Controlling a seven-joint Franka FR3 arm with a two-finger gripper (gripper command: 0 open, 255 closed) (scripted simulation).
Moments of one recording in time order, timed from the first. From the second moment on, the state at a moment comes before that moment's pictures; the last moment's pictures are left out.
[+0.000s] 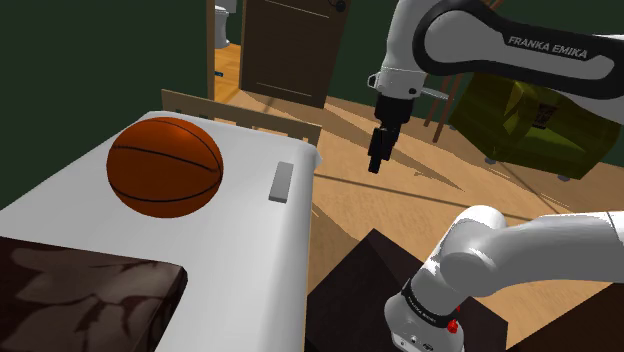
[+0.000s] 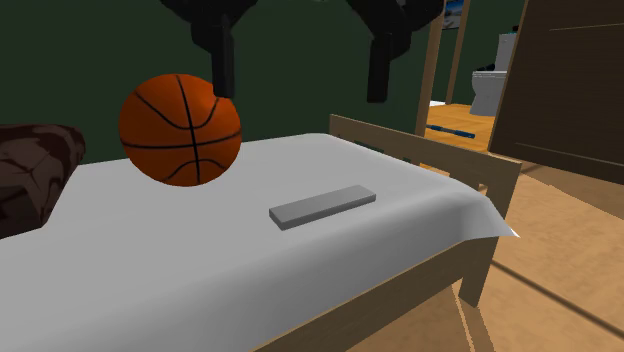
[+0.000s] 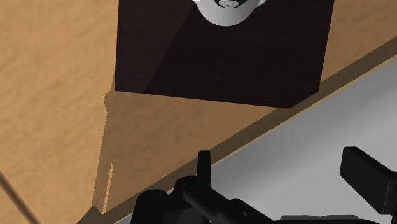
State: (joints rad) arm 0.00 -0.81 0.04 -2.44 0.04 1.46 -0.12
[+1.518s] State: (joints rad) arm -0.17 -0.14 0.25 -2.29 0.08 2.13 0.59
